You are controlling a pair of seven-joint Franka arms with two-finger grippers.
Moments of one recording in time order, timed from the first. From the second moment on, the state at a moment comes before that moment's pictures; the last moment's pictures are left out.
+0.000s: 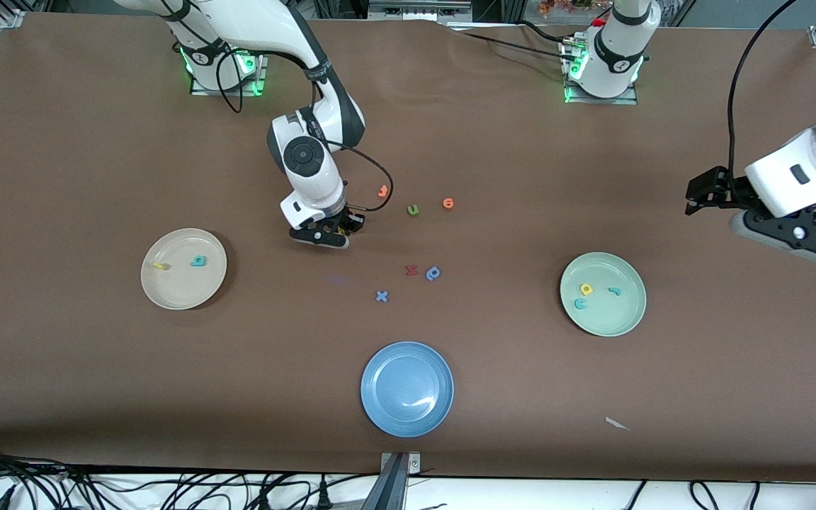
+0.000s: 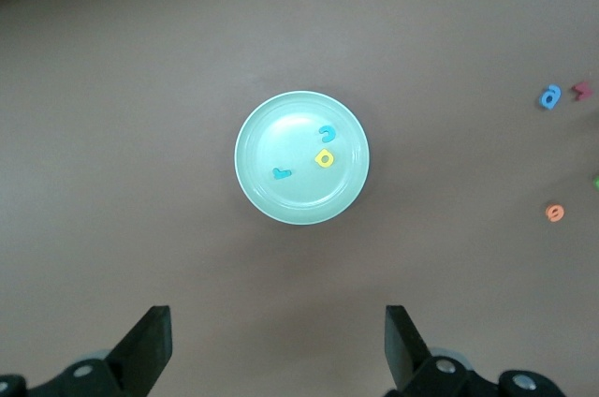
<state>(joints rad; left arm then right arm) 0.11 0.22 -0.22 -1.36 0.04 1.52 0.20 0.94 0.55 -0.28 -2.04 0.31 2.58 0.63</state>
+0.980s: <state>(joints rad) -0.01 0.02 -0.07 -1.67 0.02 1.63 0.09 0.89 0.52 -0.71 -1.91 0.31 2.15 -0.13</state>
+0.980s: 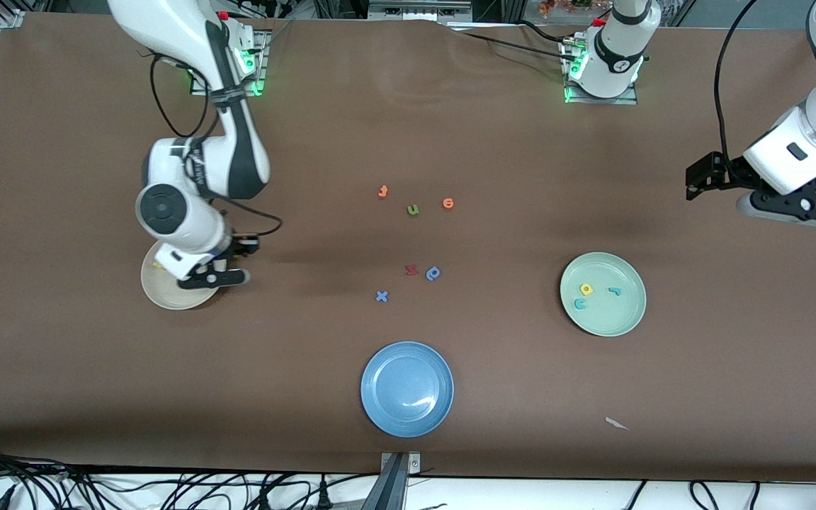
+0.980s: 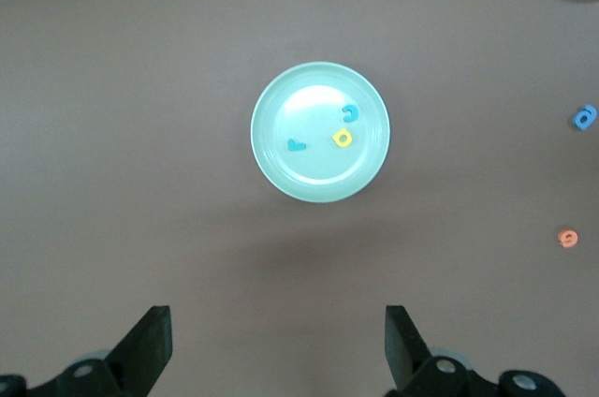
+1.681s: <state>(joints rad) -0.05 -0.03 -0.01 -1.73 -0.01 1.68 0.08 0.69 0.57 -0.65 -1.89 0.43 2.20 -0.32</state>
